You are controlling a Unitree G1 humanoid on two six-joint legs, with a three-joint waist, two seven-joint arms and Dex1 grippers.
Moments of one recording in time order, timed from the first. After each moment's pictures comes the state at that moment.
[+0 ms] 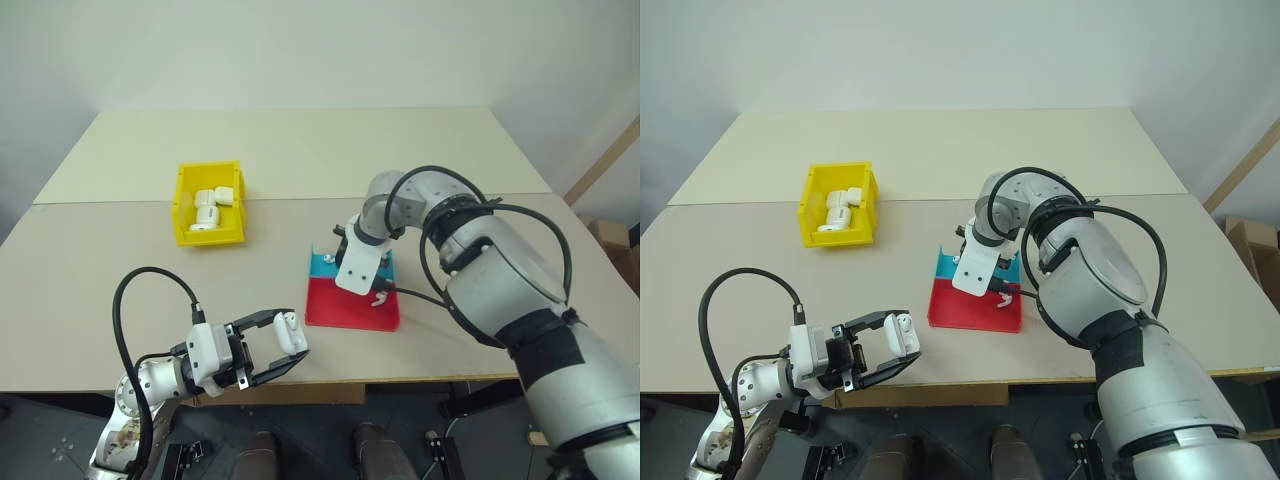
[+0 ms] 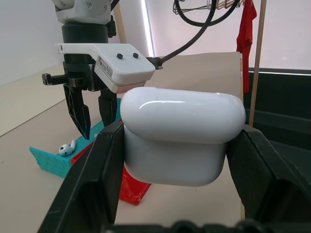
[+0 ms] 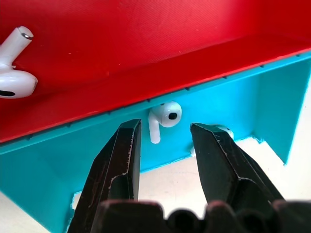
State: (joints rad) left arm 0.13 0.50 -0.02 -0.34 -0.42 -0.17 -1.00; right arm -1.53 -0.26 0.80 1.34 -0.83 -1.06 1.01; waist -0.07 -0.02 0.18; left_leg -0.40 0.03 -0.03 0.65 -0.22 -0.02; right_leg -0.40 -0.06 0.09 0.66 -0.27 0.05
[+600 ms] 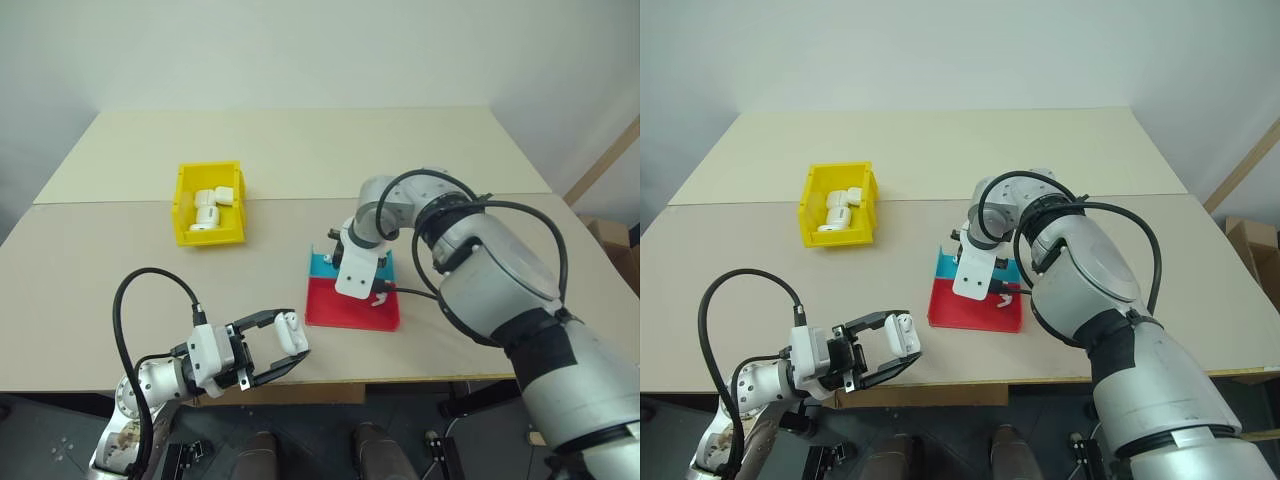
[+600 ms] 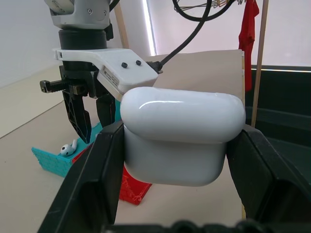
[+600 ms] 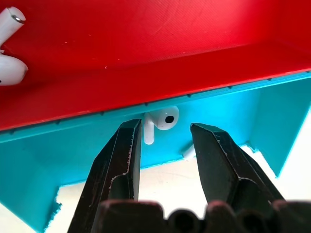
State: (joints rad) left arm 0.13 0.50 -0.02 -0.36 -0.40 -0.18 -0.98; right arm -1.55 -0.23 0.86 1.35 -0.90 -1.09 0.91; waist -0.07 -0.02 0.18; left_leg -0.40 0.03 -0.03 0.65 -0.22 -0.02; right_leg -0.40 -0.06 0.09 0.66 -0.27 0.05
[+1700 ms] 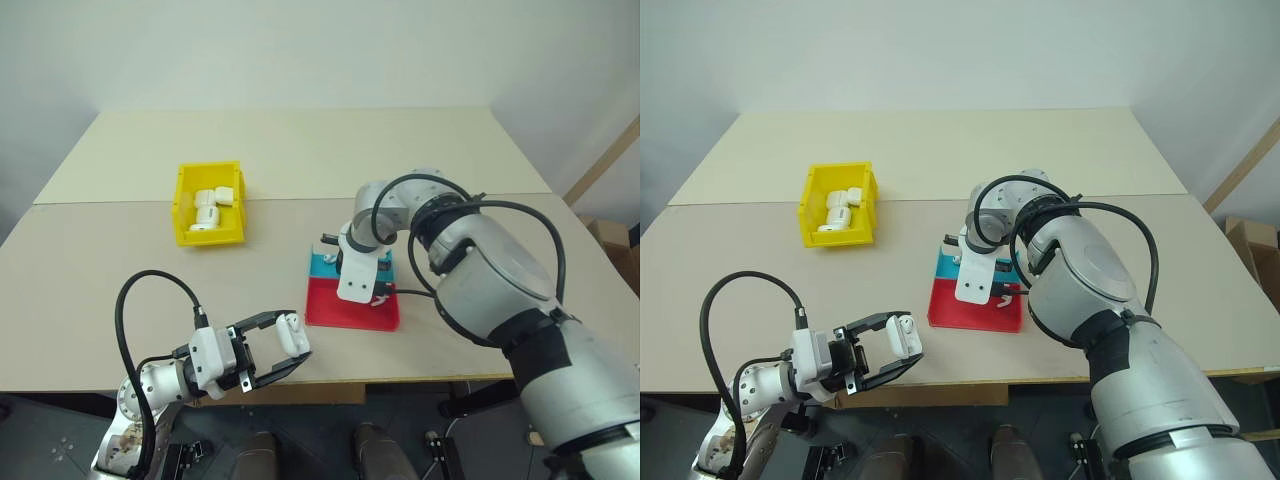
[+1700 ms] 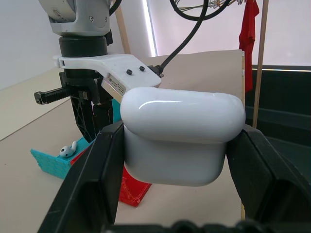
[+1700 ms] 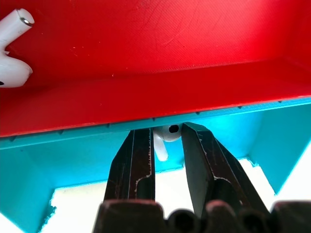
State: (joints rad) left arm 0.14 0.50 -0.04 -0.36 -0.39 -0.20 -0.97; right arm -1.56 -0.22 0.91 1.35 -0.94 -1.12 0.86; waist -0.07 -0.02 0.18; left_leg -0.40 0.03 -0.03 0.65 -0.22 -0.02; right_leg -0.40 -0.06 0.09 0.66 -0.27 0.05
